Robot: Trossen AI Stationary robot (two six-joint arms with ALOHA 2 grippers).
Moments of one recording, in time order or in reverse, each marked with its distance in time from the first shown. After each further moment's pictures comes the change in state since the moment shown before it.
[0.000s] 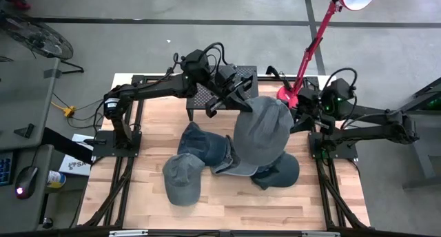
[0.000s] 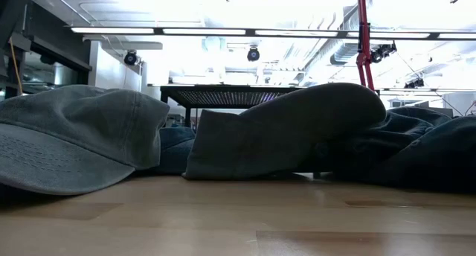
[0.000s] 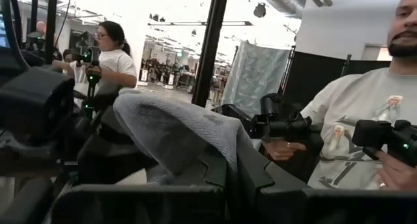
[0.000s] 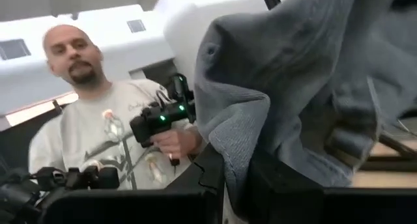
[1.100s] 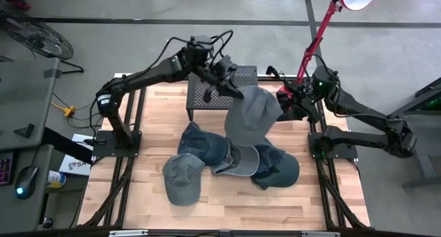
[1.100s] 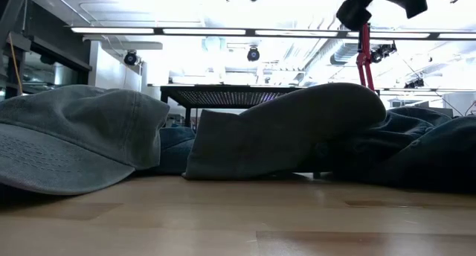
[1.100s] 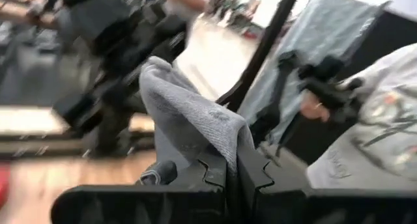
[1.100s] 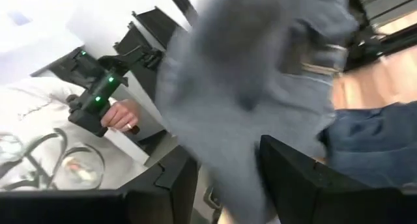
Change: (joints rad) left arm 0.169 -0.065 0.000 -0.660 0.007 0.297; right arm -0.340 -0.020 -0.001 -0.592 -0.134 -0.308
